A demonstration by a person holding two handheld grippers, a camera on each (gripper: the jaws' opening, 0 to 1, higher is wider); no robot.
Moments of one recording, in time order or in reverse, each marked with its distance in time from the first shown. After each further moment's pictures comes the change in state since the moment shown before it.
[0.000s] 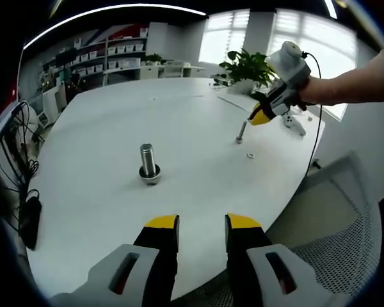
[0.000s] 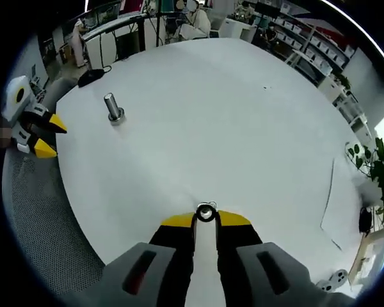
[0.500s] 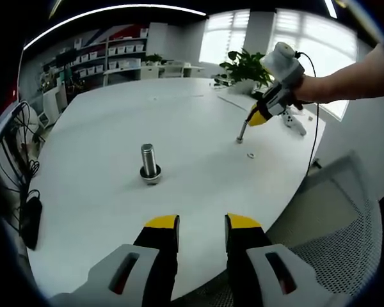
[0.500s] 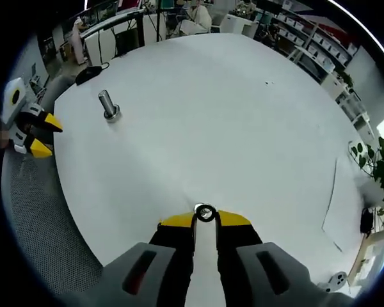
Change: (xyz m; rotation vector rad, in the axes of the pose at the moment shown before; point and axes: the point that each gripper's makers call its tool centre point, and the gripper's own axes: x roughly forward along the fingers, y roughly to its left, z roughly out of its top) left arm 0.000 0.001 0.000 0.001 0.002 0.005; right arm 0.011 -0.002 -0.002 -0.007 0.037 0.018
